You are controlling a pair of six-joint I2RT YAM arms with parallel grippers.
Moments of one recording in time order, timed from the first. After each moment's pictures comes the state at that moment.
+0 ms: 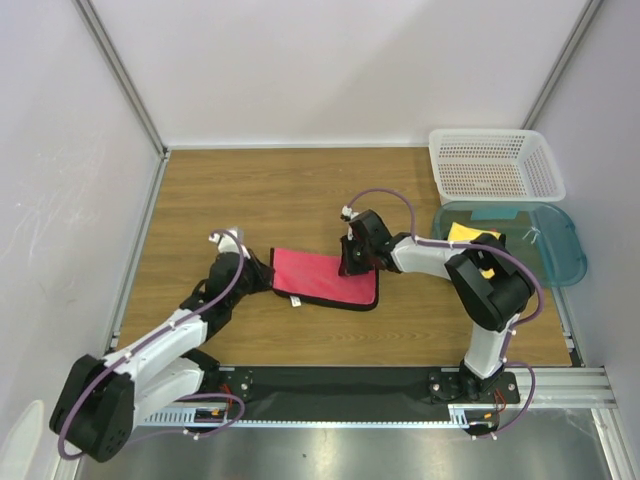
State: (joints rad) left arm -0.45 0.98 0.30 0.15 -0.09 -0.69; right arm 0.68 1.82 1.02 -0.09 -0.18 0.47
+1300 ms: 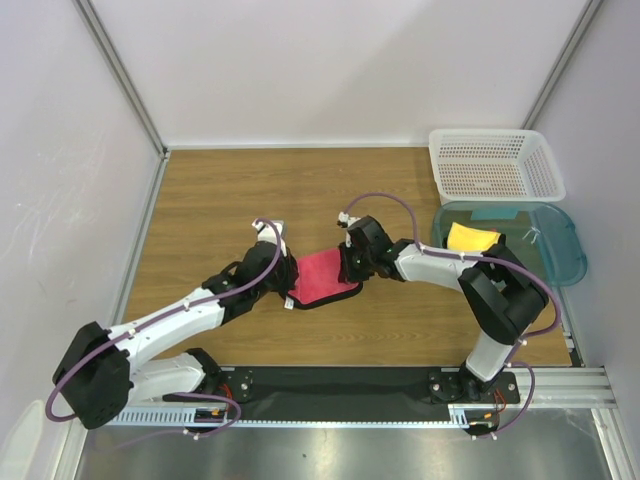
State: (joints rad) left arm -0.73 1.11 0.59 -0.14 -0.19 -0.57; right arm 0.74 1.72 0.97 -0.12 -0.16 0.46
